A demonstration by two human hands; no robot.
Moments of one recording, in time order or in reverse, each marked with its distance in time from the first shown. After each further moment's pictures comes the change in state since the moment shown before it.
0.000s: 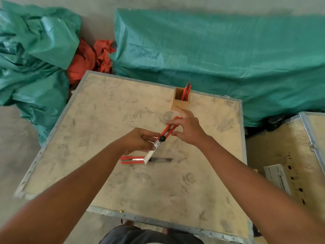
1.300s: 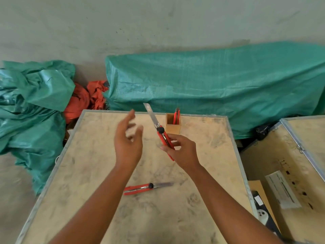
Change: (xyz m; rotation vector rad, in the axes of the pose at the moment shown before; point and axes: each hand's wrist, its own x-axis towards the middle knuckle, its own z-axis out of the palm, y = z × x) left_hand -0.066 0.096 0.033 0.043 0.869 0.769; right_hand -0.032 -0.063 -0.009 0.616 0.528 0.179
